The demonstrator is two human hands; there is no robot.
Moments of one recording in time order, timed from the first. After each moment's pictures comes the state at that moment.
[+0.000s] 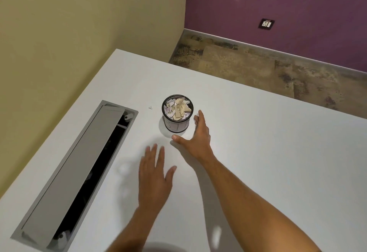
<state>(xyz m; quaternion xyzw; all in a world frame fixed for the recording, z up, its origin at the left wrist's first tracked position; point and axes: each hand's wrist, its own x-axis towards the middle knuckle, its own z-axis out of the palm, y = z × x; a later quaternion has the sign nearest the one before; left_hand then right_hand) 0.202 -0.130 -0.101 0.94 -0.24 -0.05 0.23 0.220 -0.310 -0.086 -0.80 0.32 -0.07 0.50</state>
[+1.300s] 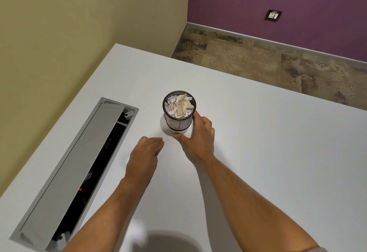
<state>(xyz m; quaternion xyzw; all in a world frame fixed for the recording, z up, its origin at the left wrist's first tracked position) 0.275 -0.131 -0.090 0.91 -0.30 -0.02 0.27 0.229 -0.305 -0.096 -0.85 0.33 -0.08 0.40</state>
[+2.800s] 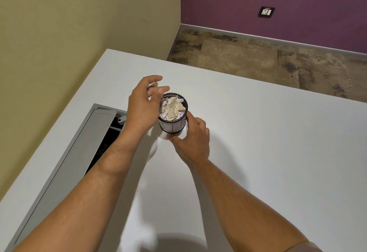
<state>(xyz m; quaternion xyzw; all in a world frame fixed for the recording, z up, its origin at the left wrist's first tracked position) 0.337 -0.216 0.021 0.80 -0.17 -0.11 0.57 0.232 -0.303 -0.104 -0.86 0.33 -0.15 0.36</state>
